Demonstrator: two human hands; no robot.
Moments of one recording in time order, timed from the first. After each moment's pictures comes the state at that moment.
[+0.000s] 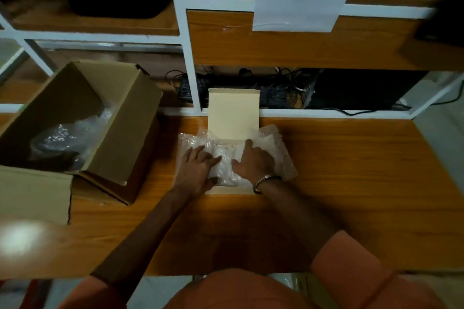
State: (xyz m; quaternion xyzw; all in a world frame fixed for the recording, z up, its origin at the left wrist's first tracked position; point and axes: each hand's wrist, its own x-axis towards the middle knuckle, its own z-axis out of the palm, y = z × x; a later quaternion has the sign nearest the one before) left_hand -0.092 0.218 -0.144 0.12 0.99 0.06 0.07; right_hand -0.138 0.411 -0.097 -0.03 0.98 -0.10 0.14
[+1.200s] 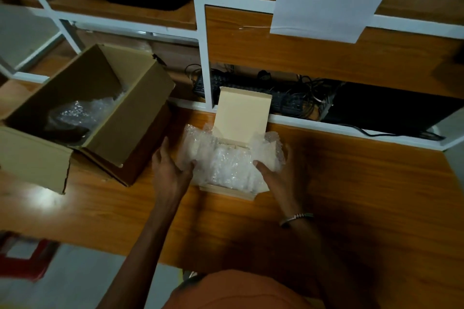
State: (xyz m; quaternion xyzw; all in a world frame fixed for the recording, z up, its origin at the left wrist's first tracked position) left_hand -0.039 0.241 -0.108 -0.32 0.86 0.39 -0.14; right_hand -0.123 0.494 -0.086 0.08 0.90 -0.42 0.04
